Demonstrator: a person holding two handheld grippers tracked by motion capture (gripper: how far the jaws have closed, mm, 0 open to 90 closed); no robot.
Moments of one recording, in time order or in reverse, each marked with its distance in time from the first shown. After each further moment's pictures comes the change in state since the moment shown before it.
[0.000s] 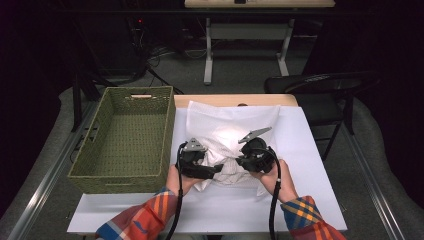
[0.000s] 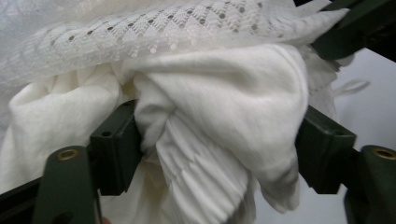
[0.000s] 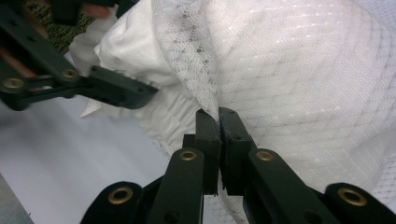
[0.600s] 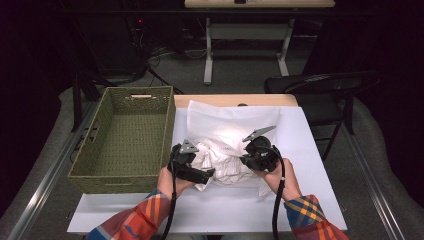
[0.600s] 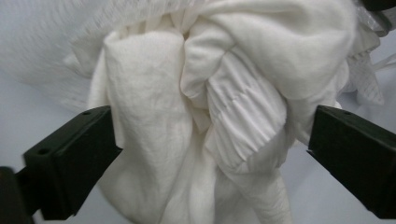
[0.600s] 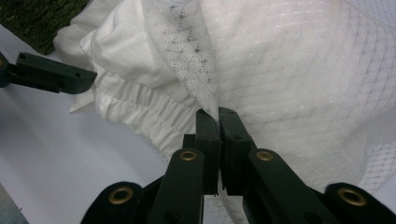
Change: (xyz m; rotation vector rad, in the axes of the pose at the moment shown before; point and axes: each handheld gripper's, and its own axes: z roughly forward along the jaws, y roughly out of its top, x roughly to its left) left arm 0.004 -0.005 -0.005 0.066 0.108 -0.032; right arm -0.009 -0.003 -0.005 0.010 -0.018 0.012
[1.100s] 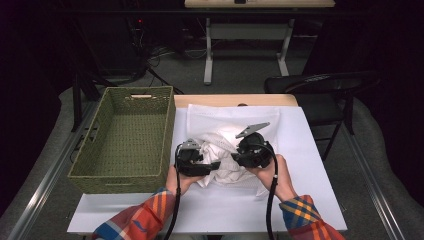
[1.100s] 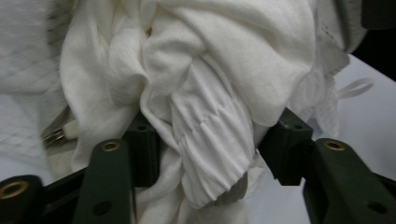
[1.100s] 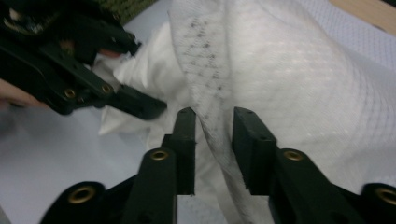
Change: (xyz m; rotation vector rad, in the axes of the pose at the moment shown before) left arm 0.012 -0.005 0.027 -0.096 -0.187 -0.055; right arm 0.014 0.020 0.001 -0.064 -0.017 -0.041
